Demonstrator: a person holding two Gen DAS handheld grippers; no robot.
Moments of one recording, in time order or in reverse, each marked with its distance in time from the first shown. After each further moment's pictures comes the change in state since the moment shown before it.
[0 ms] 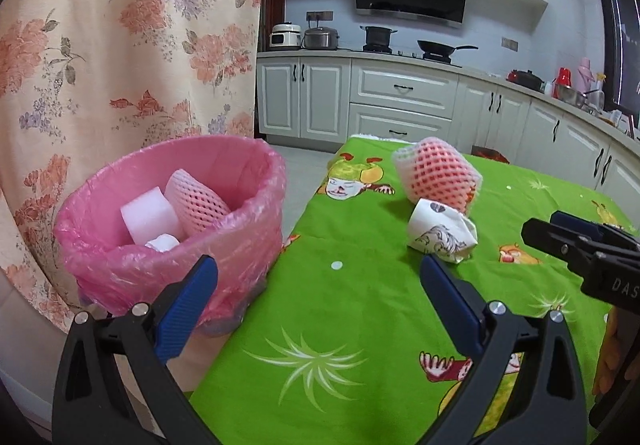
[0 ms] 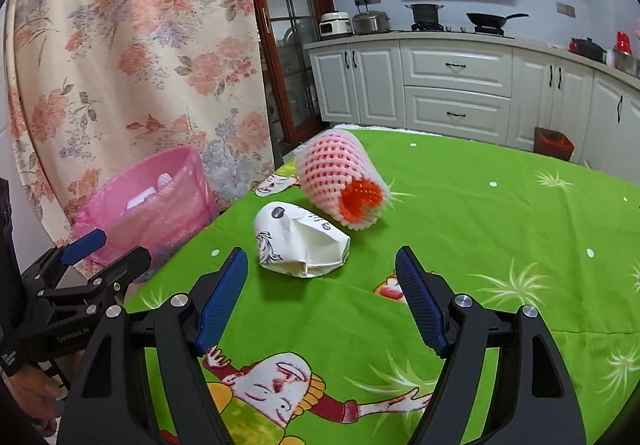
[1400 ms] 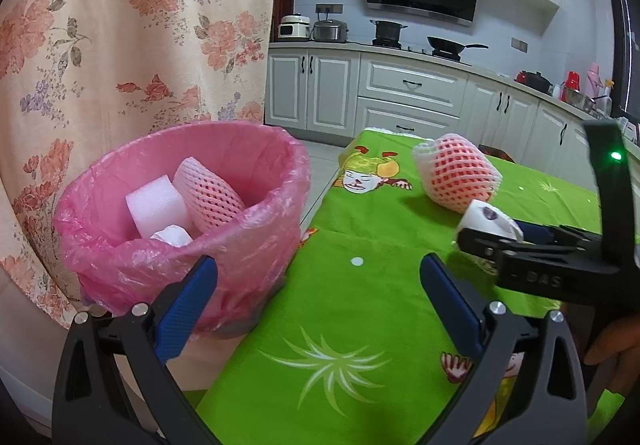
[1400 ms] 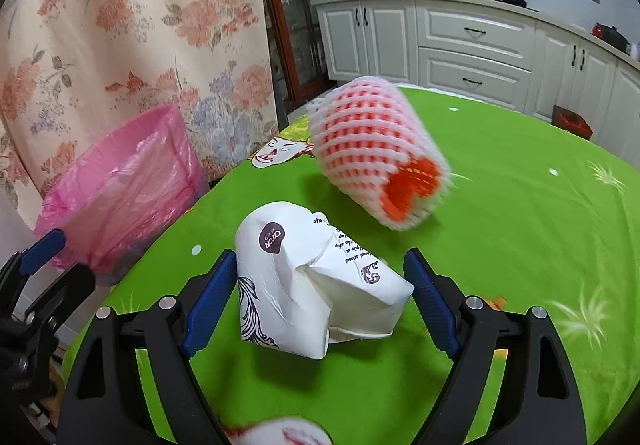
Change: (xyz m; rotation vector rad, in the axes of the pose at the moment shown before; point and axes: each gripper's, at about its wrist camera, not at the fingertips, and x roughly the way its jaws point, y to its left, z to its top) left arm 0.008 0.015 -0.001 -0.032 0.026 0.003; right arm 0.074 0.015 0.009 -0.022 0.148 0.007
